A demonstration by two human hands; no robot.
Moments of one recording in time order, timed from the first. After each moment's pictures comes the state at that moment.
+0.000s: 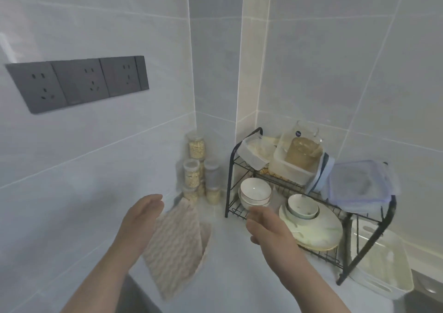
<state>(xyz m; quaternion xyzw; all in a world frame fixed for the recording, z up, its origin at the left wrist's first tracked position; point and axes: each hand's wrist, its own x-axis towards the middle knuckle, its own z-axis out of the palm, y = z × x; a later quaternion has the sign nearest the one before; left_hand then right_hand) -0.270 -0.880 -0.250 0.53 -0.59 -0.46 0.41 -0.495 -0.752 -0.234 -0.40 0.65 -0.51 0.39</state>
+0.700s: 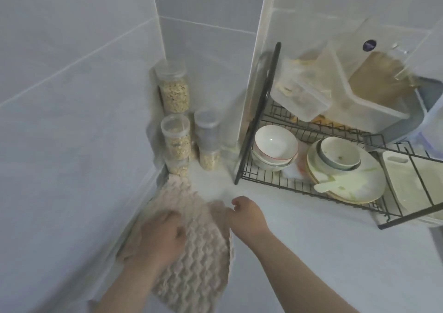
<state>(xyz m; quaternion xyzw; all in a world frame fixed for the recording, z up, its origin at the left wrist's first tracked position) -0.276 -1.078 -0.480 0.42 -0.89 -0.18 0.00 -0.453 -0.973 -0.430 -0.24 0.85 -0.29 0.36</state>
